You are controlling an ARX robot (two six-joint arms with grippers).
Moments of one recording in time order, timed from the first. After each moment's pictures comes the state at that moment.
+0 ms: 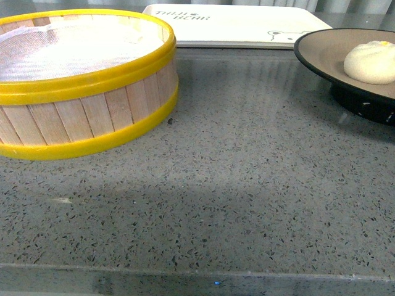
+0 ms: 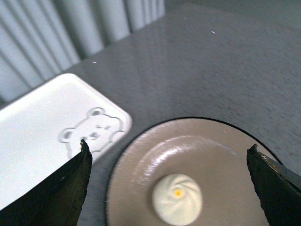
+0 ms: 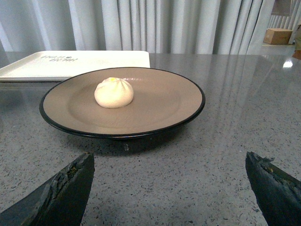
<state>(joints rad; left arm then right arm) -0.74 1.82 1.66 -0.06 -0.09 0.13 0.00 0.00 0.01 0.00 0.00 0.00</state>
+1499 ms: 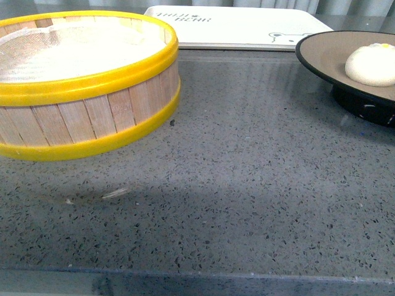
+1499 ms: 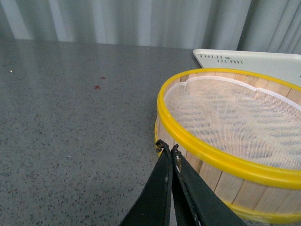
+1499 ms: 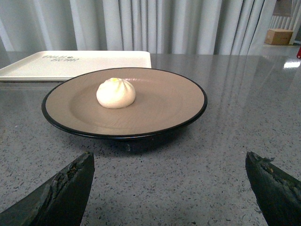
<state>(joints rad) 0.00 0.59 0.14 0.45 0.00 0.00 0.00 0.00 0.01 0.00 0.00 0.00</state>
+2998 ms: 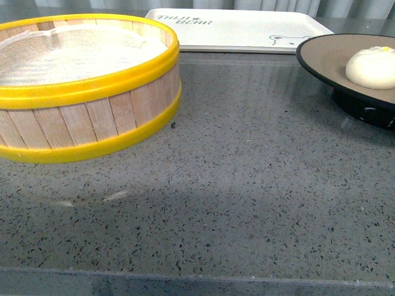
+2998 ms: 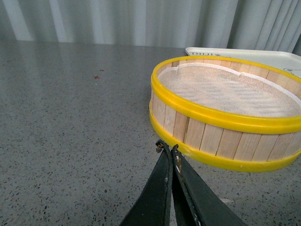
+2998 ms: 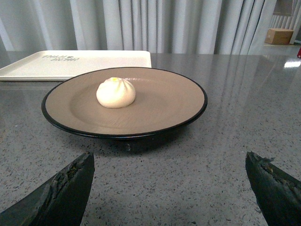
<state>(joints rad) 0.00 0.00 0.03 0.00 0.00 0.00 0.00 0.00 0.01 0.00 0.00 0.00</state>
